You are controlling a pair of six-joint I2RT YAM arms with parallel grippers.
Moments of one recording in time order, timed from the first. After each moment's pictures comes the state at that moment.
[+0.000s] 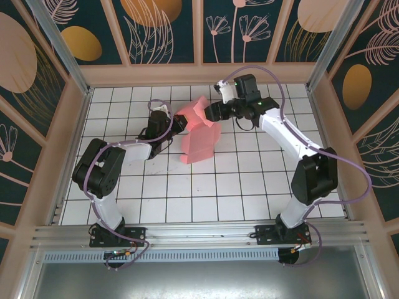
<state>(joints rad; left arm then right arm) -0.44 1.83 0.93 0.54 0.18 -0.86 0.44 1.68 1.50 -0.52 -0.49 0.05</state>
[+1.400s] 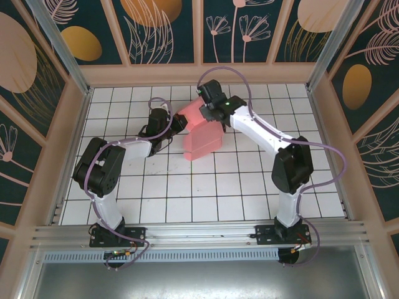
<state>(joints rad) -0.43 1.85 0.98 0.45 0.21 -0.87 0.68 1.91 1.74 -0.69 0.39 -0.03</state>
